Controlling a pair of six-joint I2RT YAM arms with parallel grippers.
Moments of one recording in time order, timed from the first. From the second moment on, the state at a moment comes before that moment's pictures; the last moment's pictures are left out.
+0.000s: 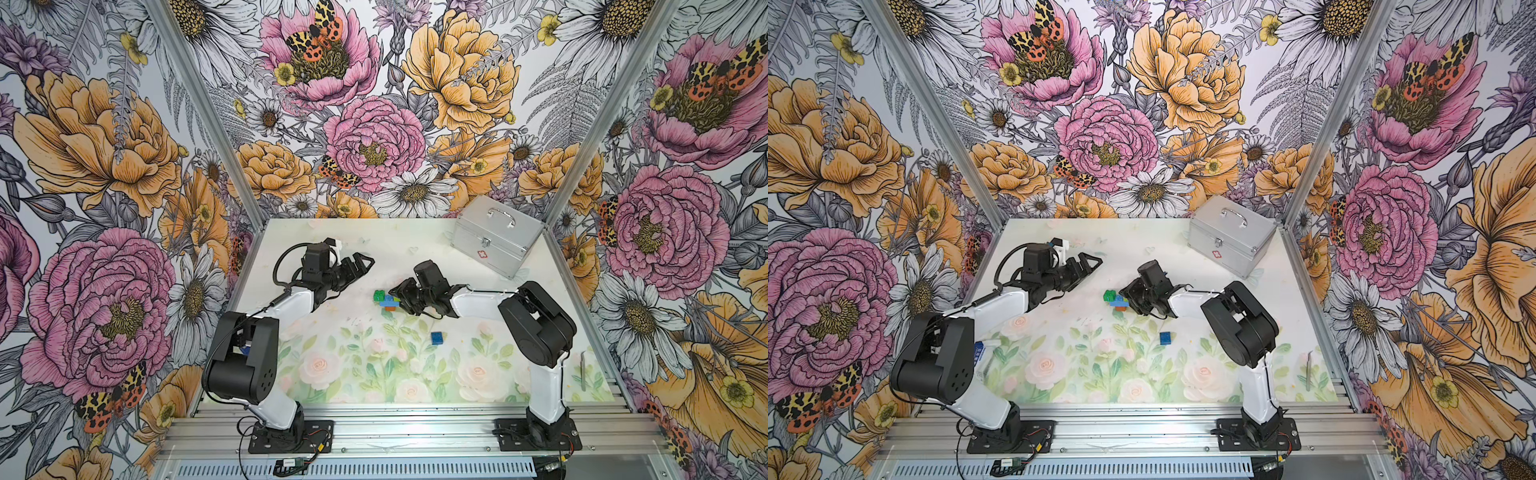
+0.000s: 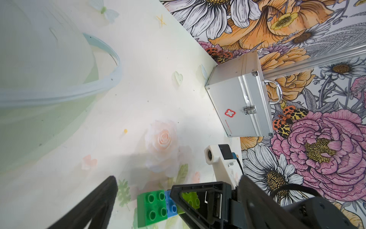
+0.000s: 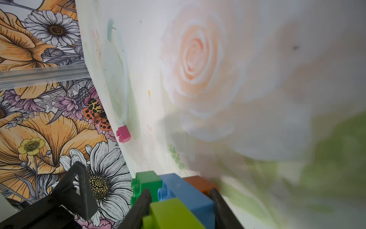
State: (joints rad) left arm -0.19 1.59 0.91 0.07 0.49 -0.76; right arm 0.64 1.97 1.14 0.07 -0.34 1.40
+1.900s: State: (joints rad) left arm 0.08 1.27 0.72 -0.21 0.36 -0.77; right arm 0.73 1.98 1.31 -0.27 -0.37 1.21
